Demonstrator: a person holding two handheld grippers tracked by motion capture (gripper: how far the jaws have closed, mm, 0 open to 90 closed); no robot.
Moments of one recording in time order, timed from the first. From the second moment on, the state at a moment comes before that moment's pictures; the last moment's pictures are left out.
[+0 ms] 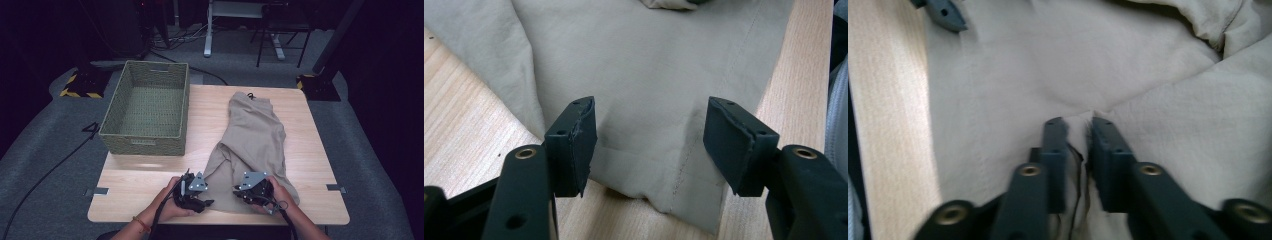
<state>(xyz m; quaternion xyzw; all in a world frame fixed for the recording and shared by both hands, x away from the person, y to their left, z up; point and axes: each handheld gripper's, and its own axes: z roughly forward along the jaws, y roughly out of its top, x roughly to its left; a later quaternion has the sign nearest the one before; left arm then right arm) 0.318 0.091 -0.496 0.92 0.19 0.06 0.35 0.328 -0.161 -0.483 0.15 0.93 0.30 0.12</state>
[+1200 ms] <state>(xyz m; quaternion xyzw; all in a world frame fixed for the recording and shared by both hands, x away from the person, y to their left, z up) 0.316 0.094 -0.485 0.92 0.20 0.09 0.33 0.318 -0.221 -0.475 0.24 0.91 0.31 0.16</state>
